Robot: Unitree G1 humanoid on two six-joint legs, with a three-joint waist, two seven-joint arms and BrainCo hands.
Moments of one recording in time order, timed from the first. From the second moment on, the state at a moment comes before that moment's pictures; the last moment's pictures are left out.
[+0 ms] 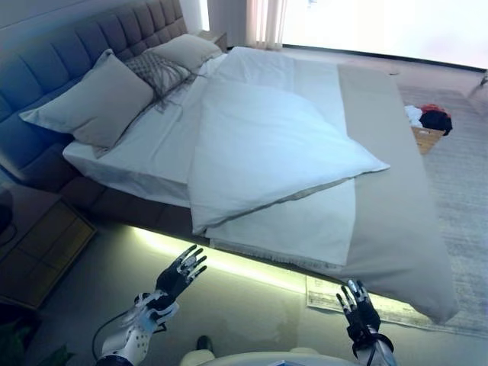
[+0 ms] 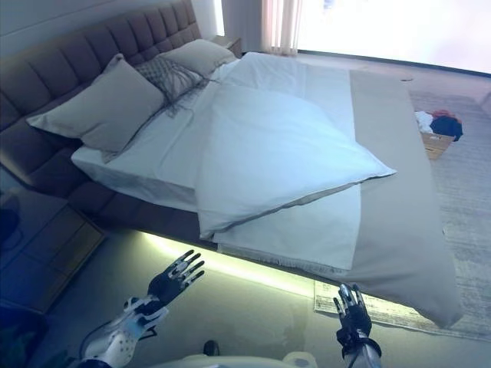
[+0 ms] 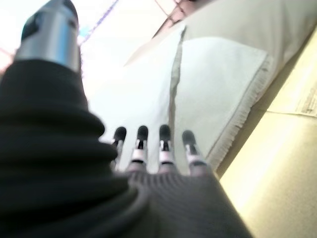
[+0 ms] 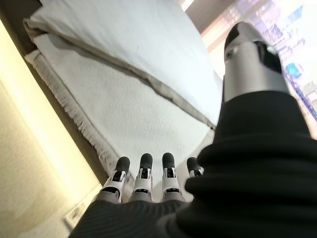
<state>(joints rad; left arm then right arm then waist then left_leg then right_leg) 0.14 0.35 -0.17 0.45 -0.85 0.05 -0.38 0.26 -0.26 0.08 0.55 1.03 -0.24 0.08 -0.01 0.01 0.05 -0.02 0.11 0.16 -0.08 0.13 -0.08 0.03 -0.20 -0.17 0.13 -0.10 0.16</state>
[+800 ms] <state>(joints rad) 0.20 0.29 -0.17 0.41 -0.84 0.03 -0.29 0.26 -0.29 0.08 0.56 0.99 -0.20 0.10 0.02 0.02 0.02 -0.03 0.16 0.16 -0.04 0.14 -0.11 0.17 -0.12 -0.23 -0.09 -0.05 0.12</state>
